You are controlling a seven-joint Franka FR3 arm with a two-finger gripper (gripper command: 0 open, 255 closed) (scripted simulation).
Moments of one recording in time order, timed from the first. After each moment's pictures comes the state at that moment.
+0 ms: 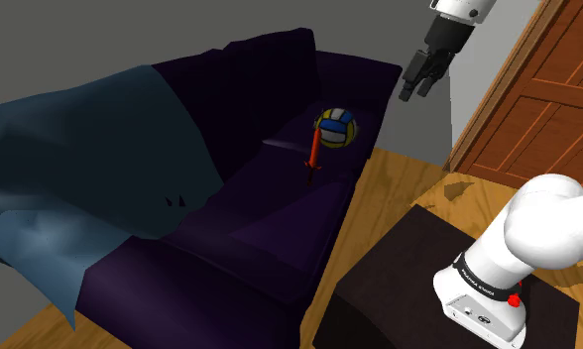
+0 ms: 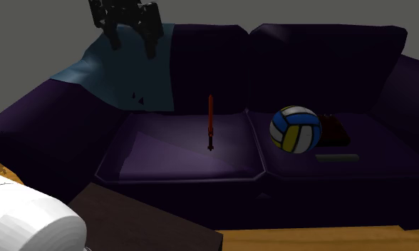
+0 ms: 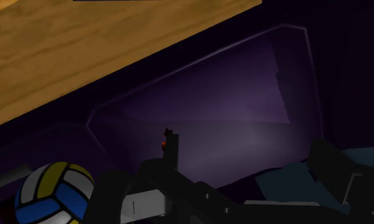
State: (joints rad) arm 0.02 -0.77 -0.04 -2.31 0.05 1.65 0.03
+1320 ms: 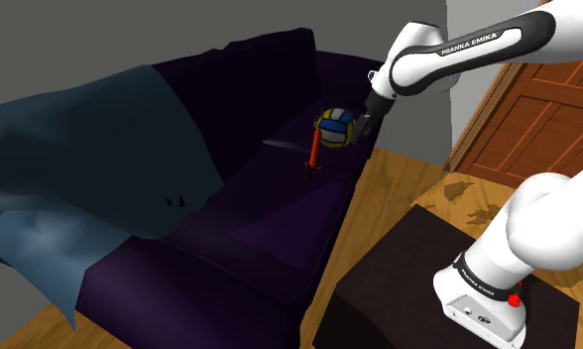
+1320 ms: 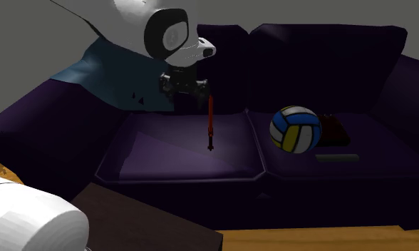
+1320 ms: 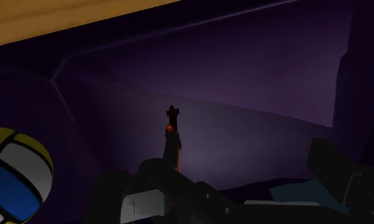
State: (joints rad) arm 0.08 -0.35 -0.21 -2.51 0.07 2.35 -0.32
